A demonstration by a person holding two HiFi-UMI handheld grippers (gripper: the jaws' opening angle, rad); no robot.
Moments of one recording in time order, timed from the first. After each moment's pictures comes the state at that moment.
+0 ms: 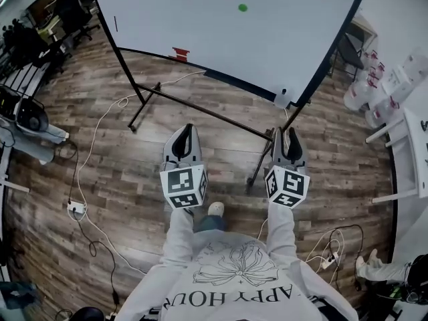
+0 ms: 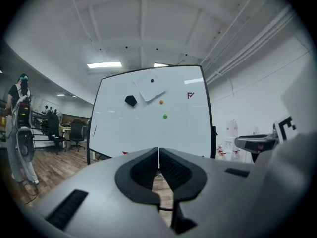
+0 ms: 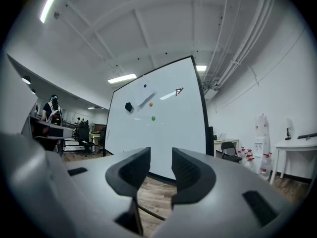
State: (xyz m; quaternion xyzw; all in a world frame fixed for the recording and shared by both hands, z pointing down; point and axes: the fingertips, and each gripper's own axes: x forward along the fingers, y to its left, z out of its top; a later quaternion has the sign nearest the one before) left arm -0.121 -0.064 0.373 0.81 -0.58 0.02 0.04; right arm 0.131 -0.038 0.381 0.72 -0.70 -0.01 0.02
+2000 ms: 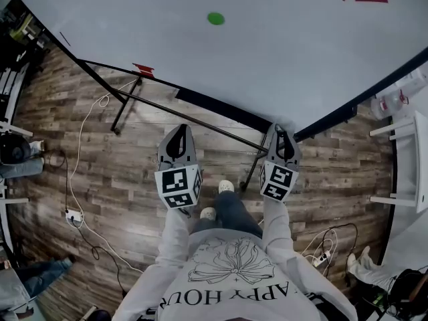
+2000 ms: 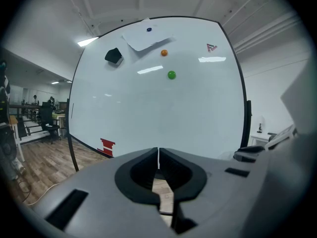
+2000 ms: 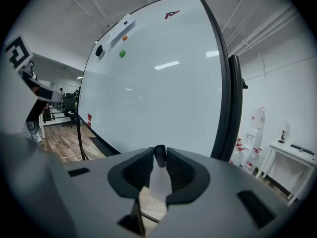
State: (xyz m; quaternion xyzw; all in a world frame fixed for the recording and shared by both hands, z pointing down) left arm -0.011 -0.337 0.465 0.81 -0.57 0.10 0.11; right arm 0.265 -0.301 0.530 0.74 -0.64 0.07 0.17
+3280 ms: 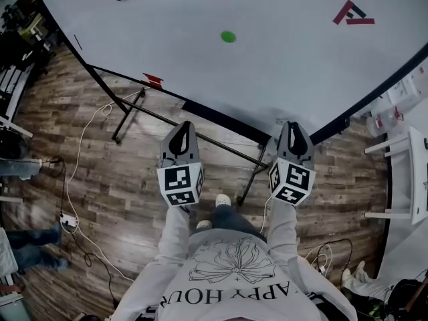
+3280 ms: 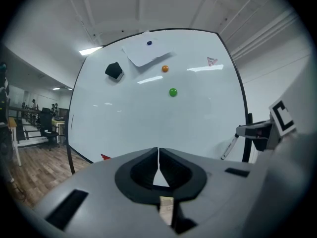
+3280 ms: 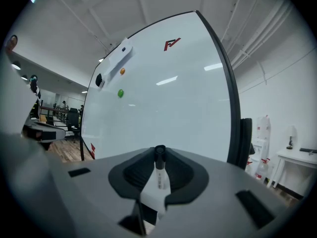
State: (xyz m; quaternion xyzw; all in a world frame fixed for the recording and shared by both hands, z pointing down) left arm -0.019 -0.346 0.414 0.81 -0.57 0.05 0.07; right arm 0.248 -0.320 0.395 0.74 -0.67 0.02 0.10
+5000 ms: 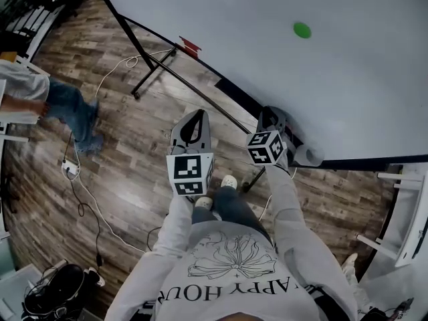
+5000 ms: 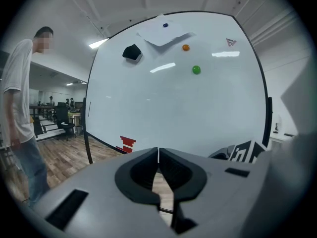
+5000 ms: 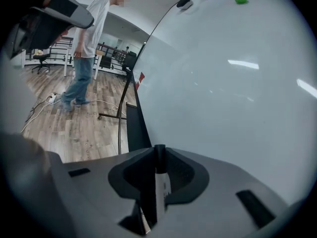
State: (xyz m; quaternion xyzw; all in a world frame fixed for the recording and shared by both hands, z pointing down) left arm -0.074 -0.369 0.477 0.76 -0.63 0.10 0.12; right arm 0.110 -0.442 0.610 0.50 -0.74 -0.04 0.45
